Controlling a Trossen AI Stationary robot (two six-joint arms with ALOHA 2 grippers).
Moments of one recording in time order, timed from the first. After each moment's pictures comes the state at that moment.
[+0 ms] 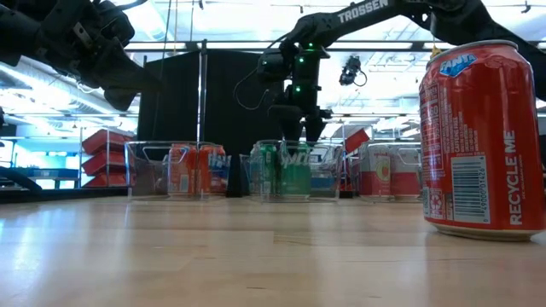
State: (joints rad) left arm -0.10 0.58 0.28 0.00 -0.19 -0.24; right arm -0.45 2.26 2.14 -1.25 0.20 0.13
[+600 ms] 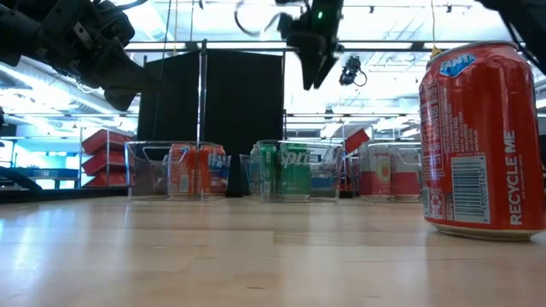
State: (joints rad) left arm -0.10 0.58 0.28 0.00 -0.19 -0.24; right arm -0.27 2.00 2.14 -1.39 0.39 0.13
